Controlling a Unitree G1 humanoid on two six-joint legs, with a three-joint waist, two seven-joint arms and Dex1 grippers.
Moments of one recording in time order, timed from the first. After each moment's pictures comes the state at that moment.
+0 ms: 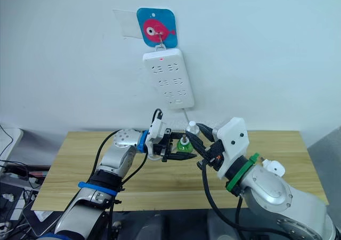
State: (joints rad) left arm -0.57 0.31 -0.19 0.38 -0.33 -0.07 -1.42; right arm -0.15 -0.69 0.24 -1.01 0.85 0.65 -0.24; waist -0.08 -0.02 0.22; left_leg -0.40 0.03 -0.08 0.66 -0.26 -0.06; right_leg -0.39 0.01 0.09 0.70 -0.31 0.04
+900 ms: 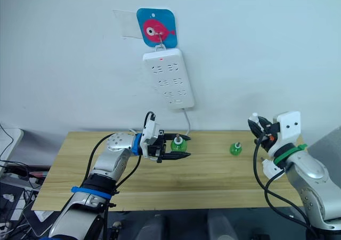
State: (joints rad) left arm -0.53 0.35 -0.16 0.38 -0.33 -0.07 -1.39; right arm 0.00 -0.60 -0.20 -0.47 0.57 0.47 0.28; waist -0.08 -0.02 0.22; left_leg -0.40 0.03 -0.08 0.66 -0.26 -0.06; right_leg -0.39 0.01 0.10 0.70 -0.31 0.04
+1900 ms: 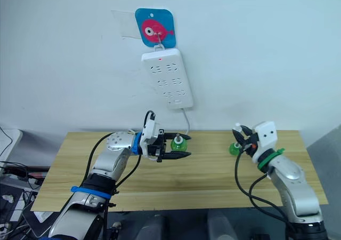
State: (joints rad) left arm -0.53 0.35 -0.16 0.36 -0.33 -0.07 -1.37; right arm -0.07 -0.44 -0.04 -0.31 0.35 0.35 0.42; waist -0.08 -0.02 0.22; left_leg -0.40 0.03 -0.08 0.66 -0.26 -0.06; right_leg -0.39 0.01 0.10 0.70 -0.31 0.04
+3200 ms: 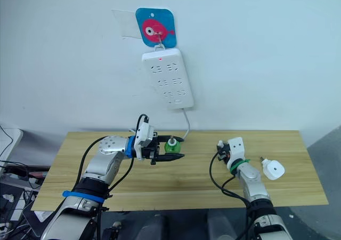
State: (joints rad) left arm -0.49 0.40 -0.15 0.35 -0.33 -0.06 -1.36; right arm -0.32 -0.18 0.02 0.62 0.13 -0.08 0.37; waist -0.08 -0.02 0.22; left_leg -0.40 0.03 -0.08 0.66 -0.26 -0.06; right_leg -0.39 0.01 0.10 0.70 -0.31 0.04
